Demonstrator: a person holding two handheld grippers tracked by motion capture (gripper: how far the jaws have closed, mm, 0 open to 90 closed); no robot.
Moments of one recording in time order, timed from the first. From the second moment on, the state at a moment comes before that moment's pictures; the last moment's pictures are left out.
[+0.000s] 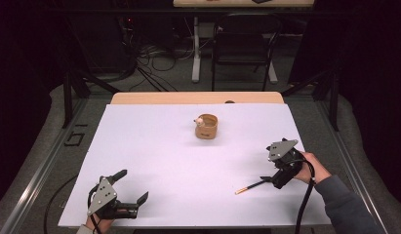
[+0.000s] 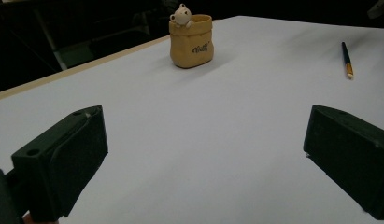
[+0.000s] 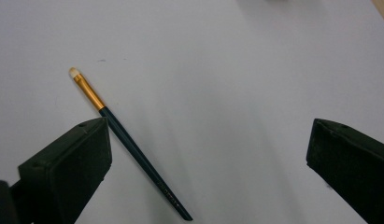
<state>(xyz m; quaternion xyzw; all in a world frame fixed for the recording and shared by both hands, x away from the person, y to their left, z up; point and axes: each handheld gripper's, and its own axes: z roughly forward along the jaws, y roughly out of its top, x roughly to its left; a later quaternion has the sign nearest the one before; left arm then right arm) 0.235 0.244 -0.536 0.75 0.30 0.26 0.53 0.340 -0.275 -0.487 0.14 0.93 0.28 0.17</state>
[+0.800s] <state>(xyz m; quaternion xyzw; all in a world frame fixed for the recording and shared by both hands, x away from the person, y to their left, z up) 0.235 0.243 -0.536 0.75 0.29 0.26 0.53 0.349 -0.240 -0.497 0.06 0.97 0.19 0.12</state>
